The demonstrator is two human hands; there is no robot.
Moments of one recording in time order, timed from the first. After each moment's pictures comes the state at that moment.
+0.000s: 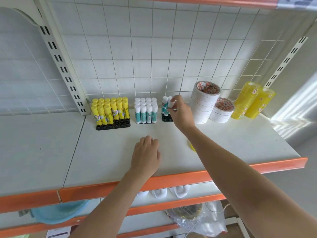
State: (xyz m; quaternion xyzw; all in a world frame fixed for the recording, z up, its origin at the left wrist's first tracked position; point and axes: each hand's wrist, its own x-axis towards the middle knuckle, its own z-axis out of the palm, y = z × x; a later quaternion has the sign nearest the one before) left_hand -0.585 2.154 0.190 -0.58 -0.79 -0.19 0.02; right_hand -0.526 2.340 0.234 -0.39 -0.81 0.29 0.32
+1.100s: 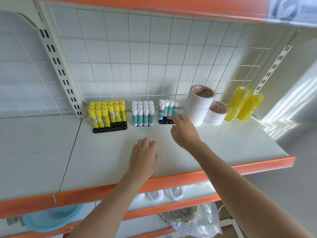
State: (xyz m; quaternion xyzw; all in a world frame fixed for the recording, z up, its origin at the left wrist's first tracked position) left_hand -0.587 2.156 0.185 -0.58 -0.79 -0.19 0.05; right_hand -0.483 2.299 0.234 -0.35 -0.90 0.10 0.23
